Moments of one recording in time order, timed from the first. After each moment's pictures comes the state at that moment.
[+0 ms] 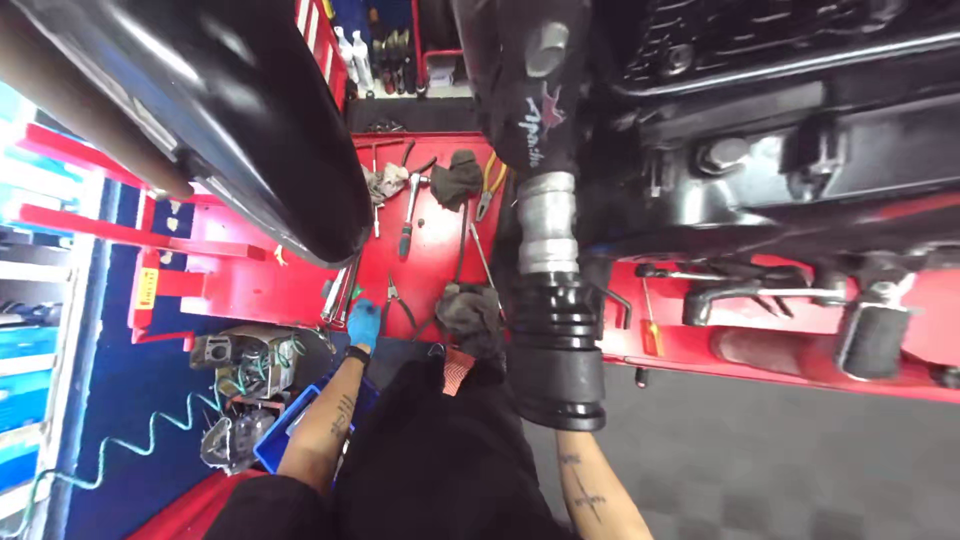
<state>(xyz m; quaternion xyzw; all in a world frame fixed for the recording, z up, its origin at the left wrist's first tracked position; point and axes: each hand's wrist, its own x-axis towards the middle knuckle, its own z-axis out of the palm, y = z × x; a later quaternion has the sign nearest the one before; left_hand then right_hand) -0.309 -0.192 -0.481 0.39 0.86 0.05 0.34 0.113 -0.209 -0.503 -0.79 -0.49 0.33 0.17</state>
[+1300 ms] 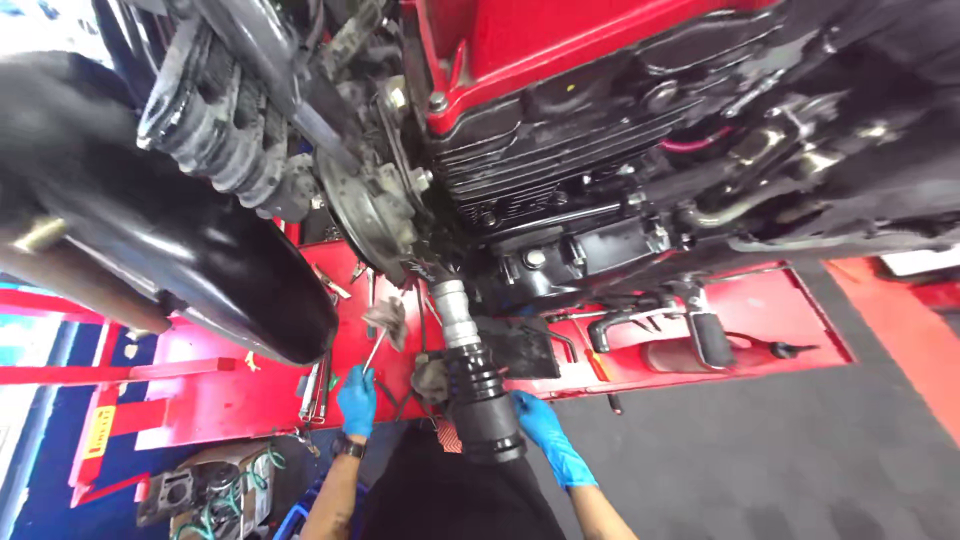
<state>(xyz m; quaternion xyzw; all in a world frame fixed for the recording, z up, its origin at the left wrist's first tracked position) -0.257 -0.170 -0.417 0.57 0.79 0.17 0.17 0.128 -0.223 -0.418 -0.75 -0.50 0.43 0.08</state>
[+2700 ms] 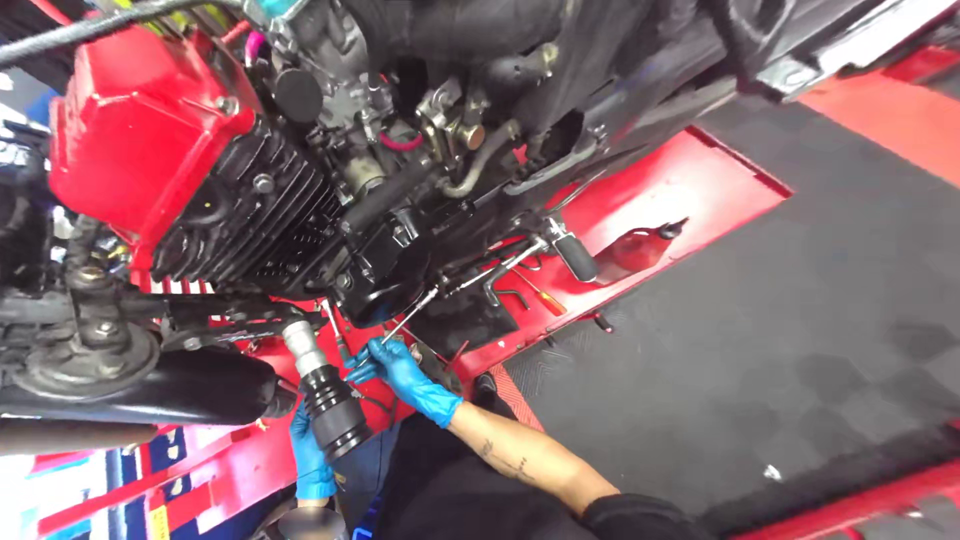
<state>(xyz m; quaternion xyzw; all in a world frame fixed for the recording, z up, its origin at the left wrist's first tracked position) -0.192 -0.181 -0.236 0.41 0.61 0.49 0.46 -0.001 -0.130 -0.266 -0.25 -0.18 0.75 0.58</state>
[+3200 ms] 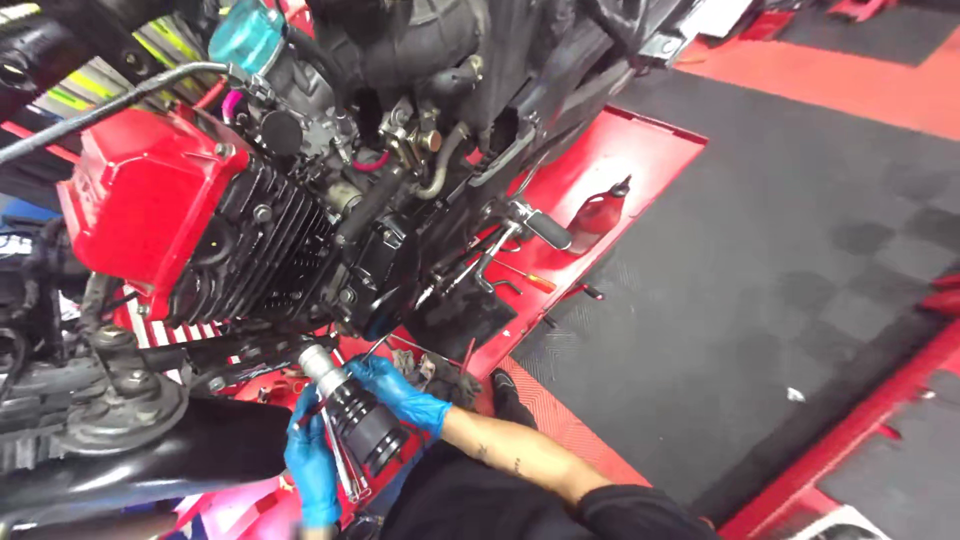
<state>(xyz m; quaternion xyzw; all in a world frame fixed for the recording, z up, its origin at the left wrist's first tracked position) -0.222 -0.125 -0.200 0.64 0.54 0.41 0.35 -0.051 -0.113 -0.237 -0.34 -0.22 0.67 0.63</state>
